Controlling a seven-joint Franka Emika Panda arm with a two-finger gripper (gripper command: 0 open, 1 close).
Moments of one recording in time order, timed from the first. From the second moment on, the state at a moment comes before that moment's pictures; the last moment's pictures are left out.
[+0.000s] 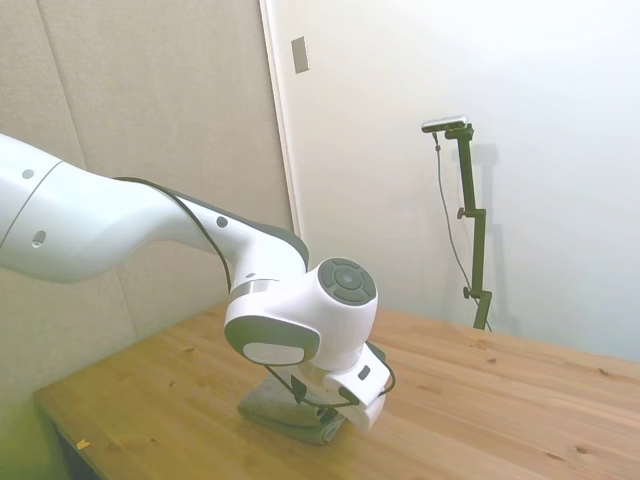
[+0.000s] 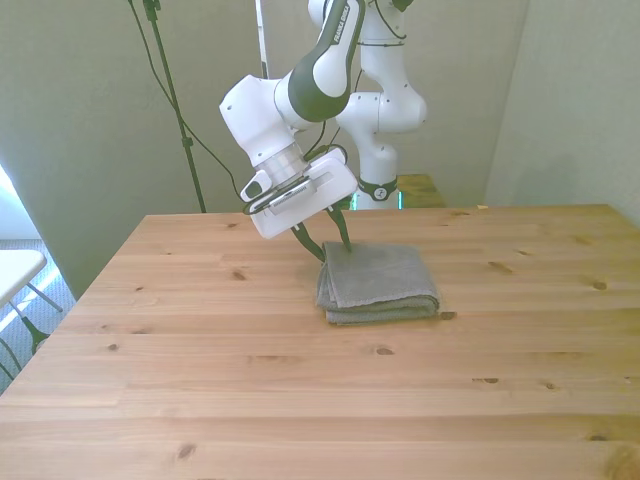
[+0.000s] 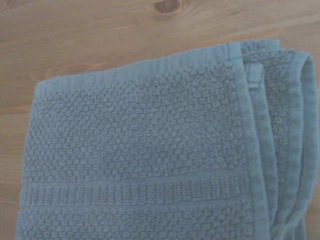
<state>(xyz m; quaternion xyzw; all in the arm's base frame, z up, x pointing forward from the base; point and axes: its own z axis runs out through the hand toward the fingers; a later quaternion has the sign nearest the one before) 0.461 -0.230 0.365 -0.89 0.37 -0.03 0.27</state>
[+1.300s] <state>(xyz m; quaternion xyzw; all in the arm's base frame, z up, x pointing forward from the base) 0.494 -0.106 0.457 -0.93 0.22 -0.08 0.27</state>
